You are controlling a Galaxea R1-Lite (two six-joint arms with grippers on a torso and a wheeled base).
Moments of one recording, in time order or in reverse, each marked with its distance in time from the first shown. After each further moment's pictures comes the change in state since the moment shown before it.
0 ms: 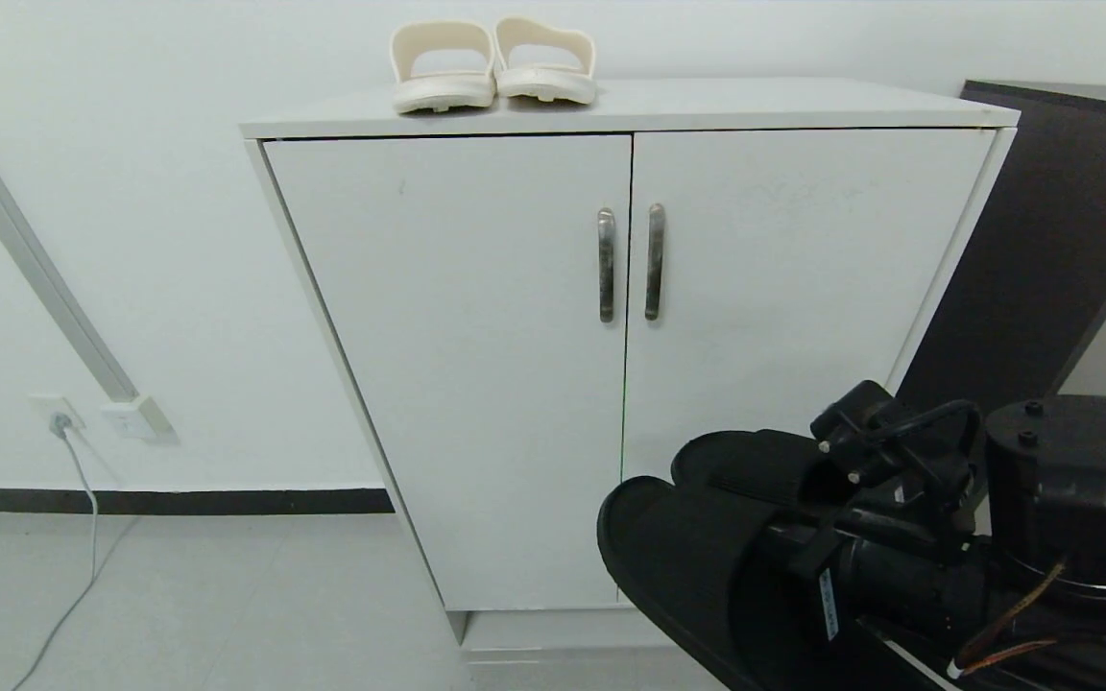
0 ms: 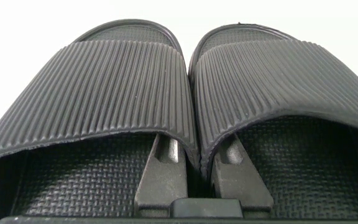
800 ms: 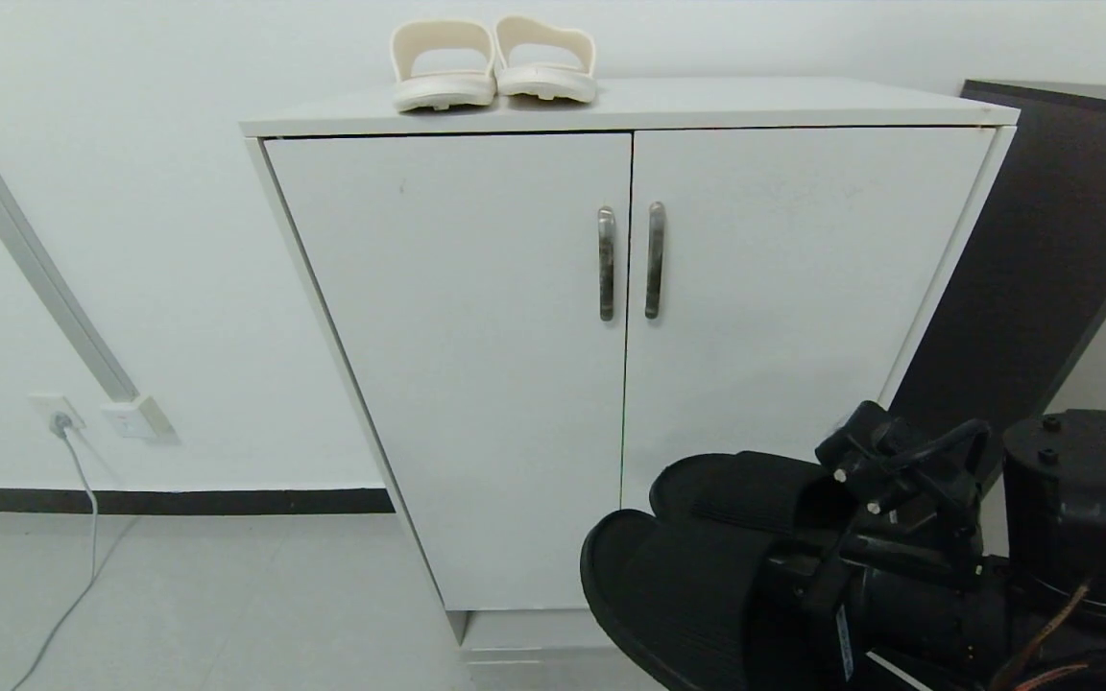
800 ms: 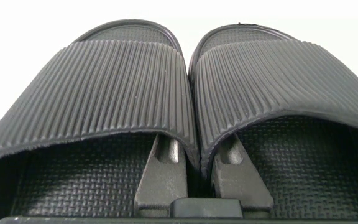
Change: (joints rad) left arm -0.010 0.279 -0.217 -0.055 -0.317 -0.079; right arm 0.007 -0.022 0.036 -0.007 0.135 0.001
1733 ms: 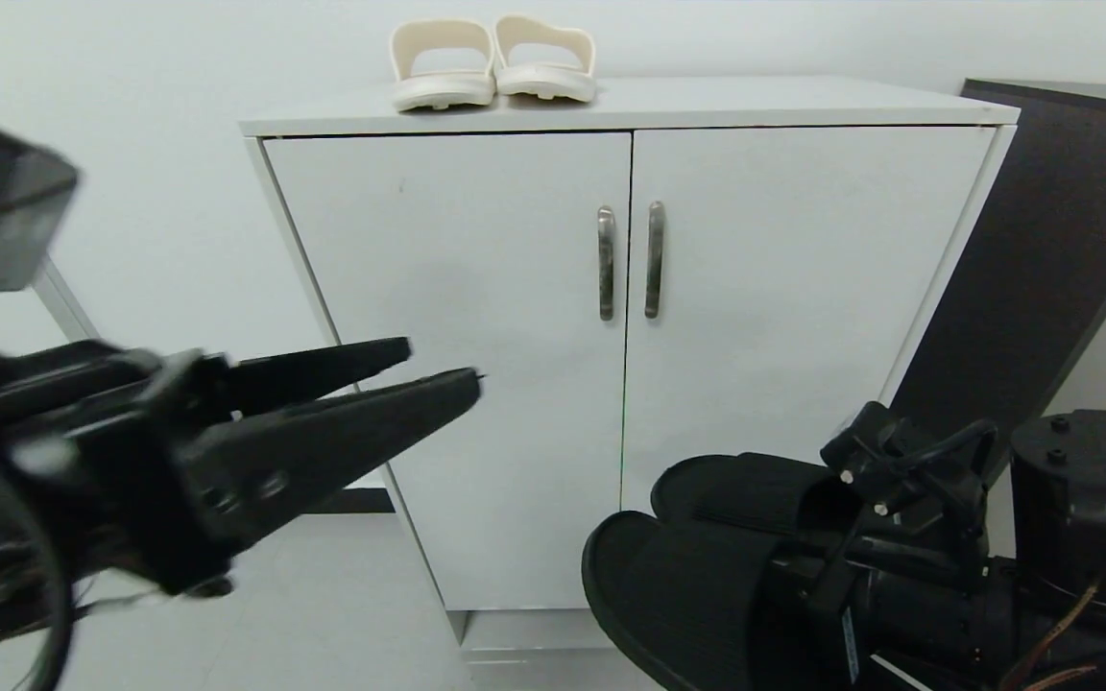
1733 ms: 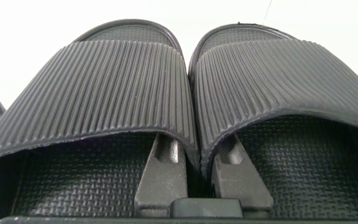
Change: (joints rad) left arm -0.618 0.885 -0.465 -0.477 0.011 -0.196; right arm -0.004 -0.006 0.003 0.001 0.006 0.000
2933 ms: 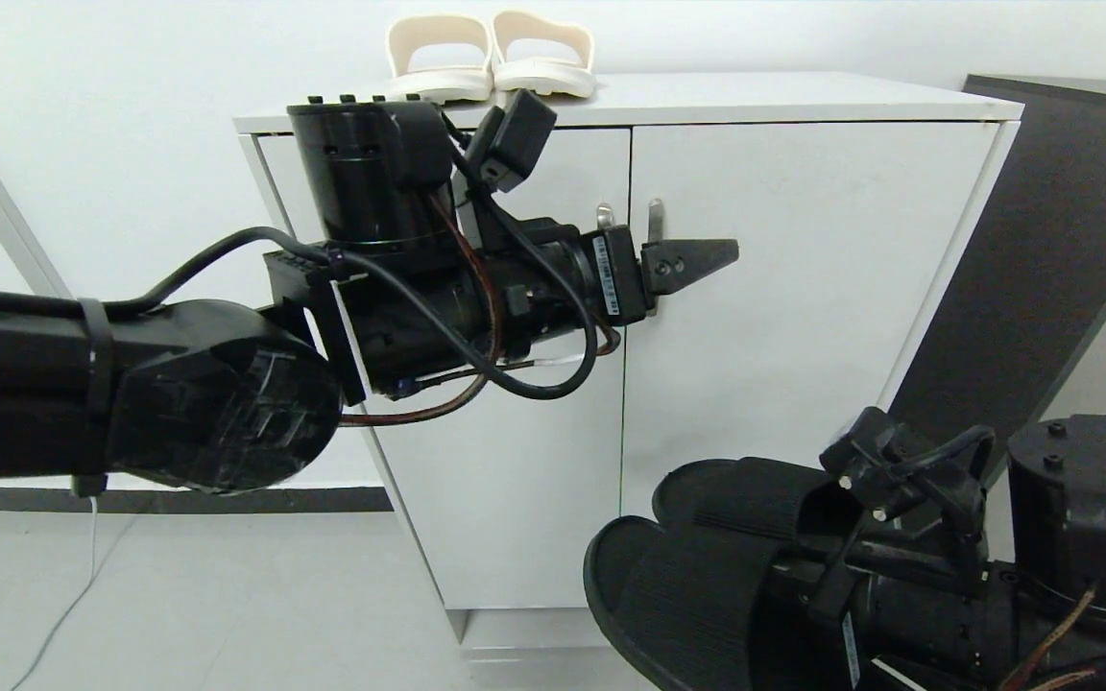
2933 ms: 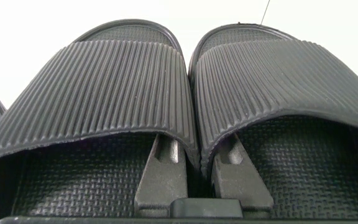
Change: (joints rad) left arm -0.060 0.606 -0.583 -0.020 -0.017 -0.052; right arm -0.001 0.002 0.008 0.000 0.001 0.000
